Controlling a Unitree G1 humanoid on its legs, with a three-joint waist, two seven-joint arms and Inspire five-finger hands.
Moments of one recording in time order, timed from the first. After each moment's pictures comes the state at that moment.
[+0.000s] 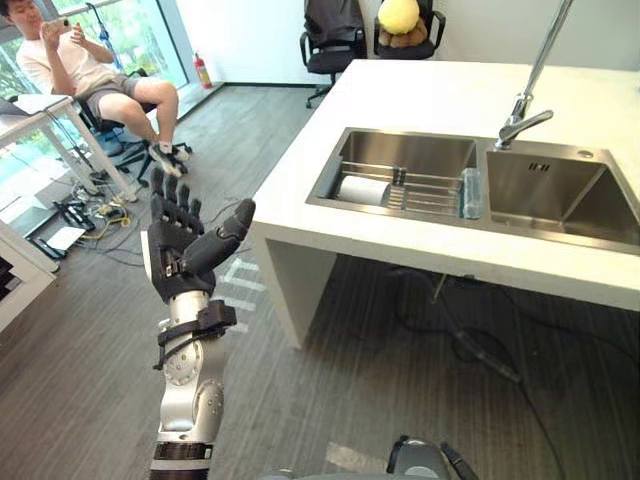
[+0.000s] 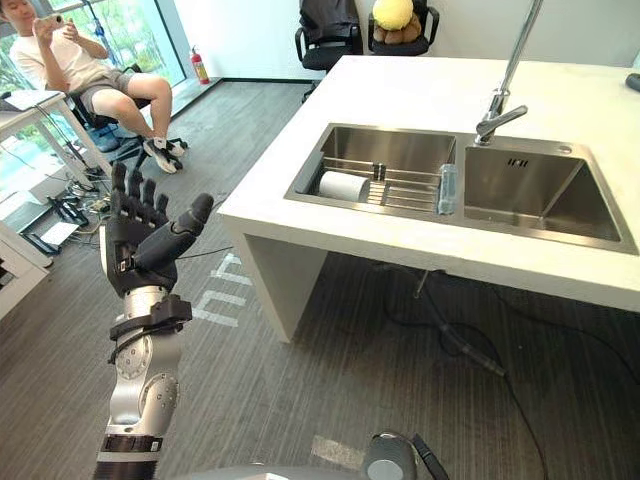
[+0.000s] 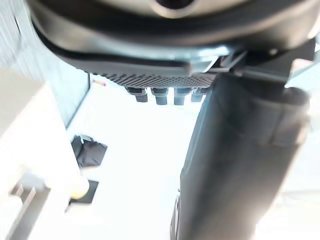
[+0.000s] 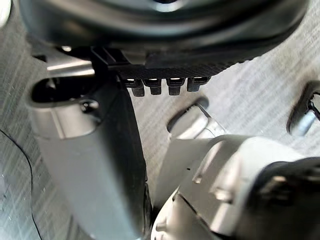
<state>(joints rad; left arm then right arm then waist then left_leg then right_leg) -0.02 0.14 0.01 -0.22 -0.47 -0.28 0.24 0.20 -0.09 -0.54 1.15 0.63 0.12 0.13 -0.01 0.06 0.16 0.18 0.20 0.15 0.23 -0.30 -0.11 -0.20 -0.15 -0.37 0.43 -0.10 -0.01</state>
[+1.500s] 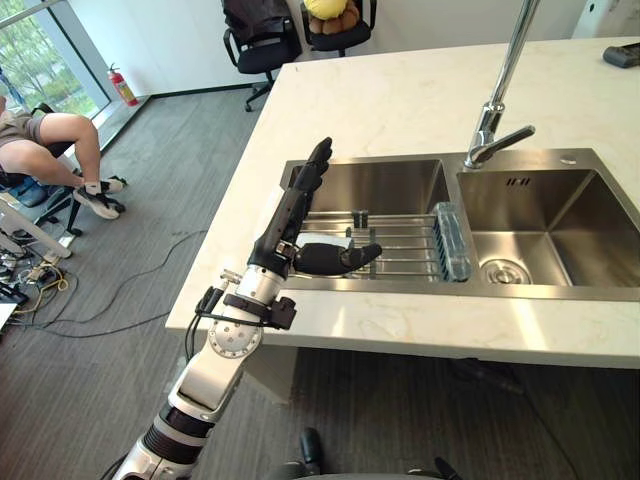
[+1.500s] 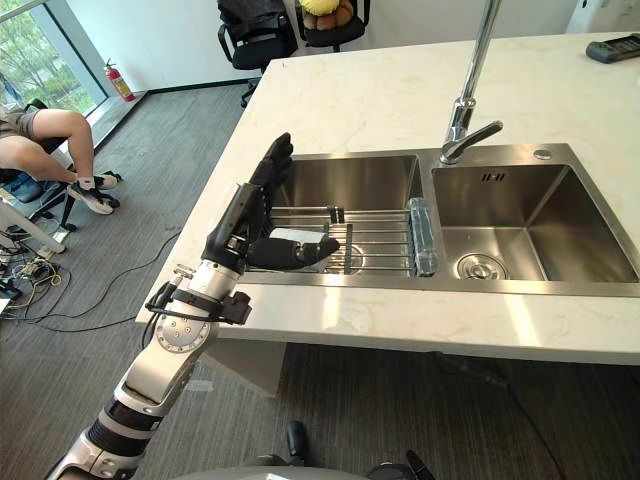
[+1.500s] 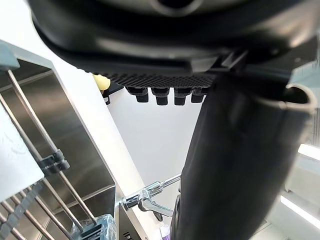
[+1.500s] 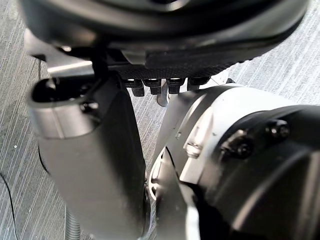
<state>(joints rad) -0.22 0.40 -0.34 -0.27 -0.05 -0.05 0.12 0.22 -0.11 -0.55 1.19 0.65 0.17 0.13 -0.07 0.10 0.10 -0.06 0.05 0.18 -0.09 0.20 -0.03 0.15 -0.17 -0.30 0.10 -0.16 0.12</state>
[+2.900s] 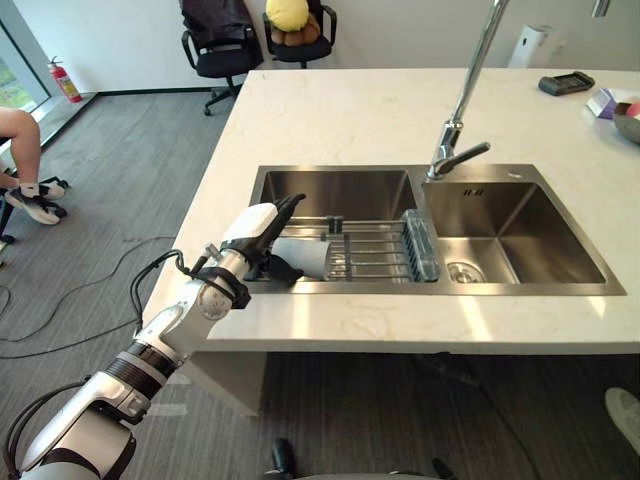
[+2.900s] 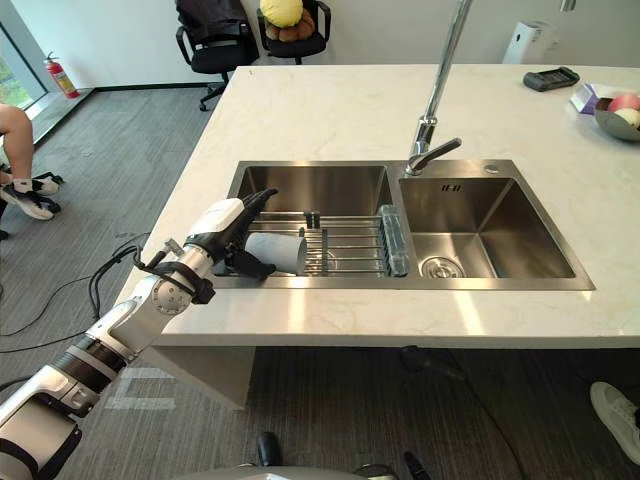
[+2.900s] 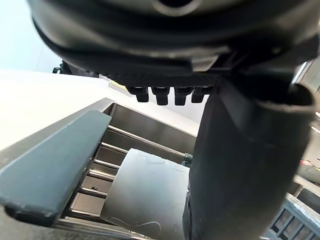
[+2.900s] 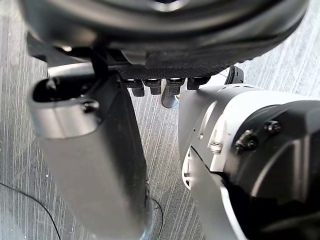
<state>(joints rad) -0.49 0.69 -0.54 0.21 0.30 0.05 0.06 0.23 -0.08 -0.53 1.16 0.75 0.21 0.15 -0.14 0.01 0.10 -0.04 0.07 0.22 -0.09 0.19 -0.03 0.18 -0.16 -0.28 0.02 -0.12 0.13</state>
